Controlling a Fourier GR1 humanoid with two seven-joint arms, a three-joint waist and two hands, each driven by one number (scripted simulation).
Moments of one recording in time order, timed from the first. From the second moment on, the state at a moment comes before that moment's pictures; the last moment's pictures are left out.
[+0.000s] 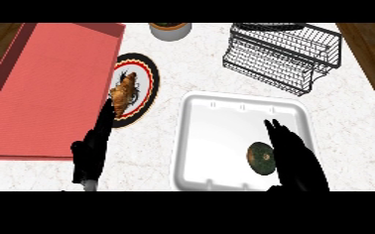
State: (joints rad) left arm 0.02 0.22 -0.29 -1.46 0.12 0.36 -0.02; right arm -0.03 -0.41 0.58 -1.91 0.74 0.19 1.00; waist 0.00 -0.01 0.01
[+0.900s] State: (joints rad) left arm 0.03 0.21 -0.26 -1.46 0.10 0.32 -0.01; right arm -0.04 -0.34 0.52 -1.75 0.72 0.25 0.95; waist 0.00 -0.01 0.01
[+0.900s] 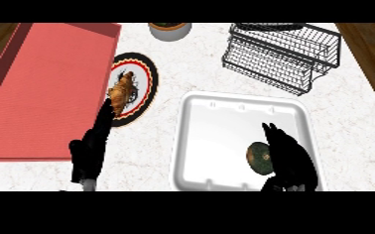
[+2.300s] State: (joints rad) left arm 0.04 0.19 -0.23 -1.47 0.07 0.30 0.00; right arm -0.11 -0.56 0.25 -1.36 0.71 0.10 0.40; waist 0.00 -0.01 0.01
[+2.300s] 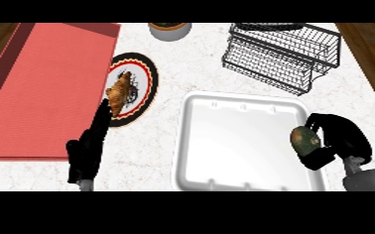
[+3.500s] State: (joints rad) left arm 0.08 0.18 -0.23 -1.50 0.04 0.30 0.01; right arm -0.21 -0.79 -0.35 -2.01 0.23 0.23 0.65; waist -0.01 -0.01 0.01
